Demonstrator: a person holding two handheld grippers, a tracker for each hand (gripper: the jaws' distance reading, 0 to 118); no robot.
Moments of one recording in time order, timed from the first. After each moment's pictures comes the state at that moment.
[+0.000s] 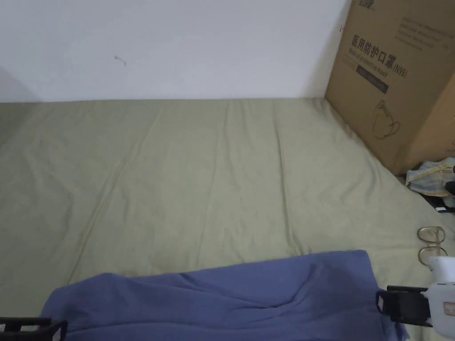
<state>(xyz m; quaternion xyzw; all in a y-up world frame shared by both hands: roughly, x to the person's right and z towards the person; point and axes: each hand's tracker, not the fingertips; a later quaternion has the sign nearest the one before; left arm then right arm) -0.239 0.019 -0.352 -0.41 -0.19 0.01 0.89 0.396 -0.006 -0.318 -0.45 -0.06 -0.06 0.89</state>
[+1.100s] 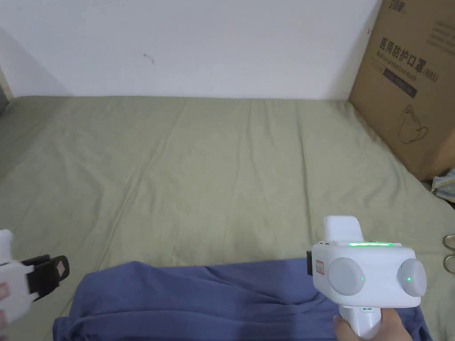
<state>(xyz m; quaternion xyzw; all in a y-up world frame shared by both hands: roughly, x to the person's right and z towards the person) -0.274 0.001 -0.362 -0.35 -0.09 0.21 0.91 0.200 -0.001 -0.391 -0.43 -0.07 0.01 0.90</state>
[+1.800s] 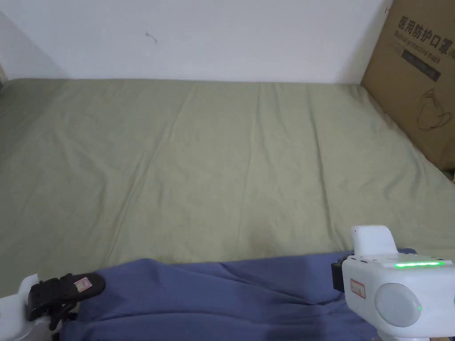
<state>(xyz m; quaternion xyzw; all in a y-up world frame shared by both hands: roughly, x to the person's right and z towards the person) -0.312 -0.170 -0.425 -0.41 -0.35 0.56 0.63 0.200 -0.017 -0.383 -0.43 -0.05 0.03 0.90</state>
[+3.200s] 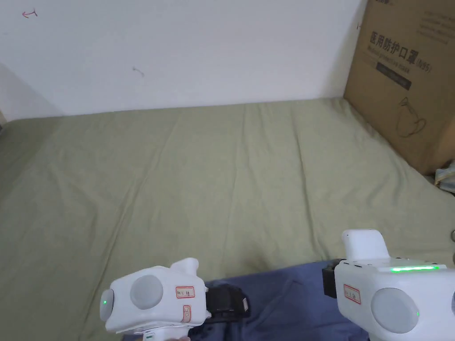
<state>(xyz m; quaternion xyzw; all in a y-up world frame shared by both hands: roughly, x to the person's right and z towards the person) -0.050 -0.082 -0.444 -0.56 -0.26 0.22 0.76 0.232 0.009 -0.364 -0.41 -0.02 -0.03 0.91</state>
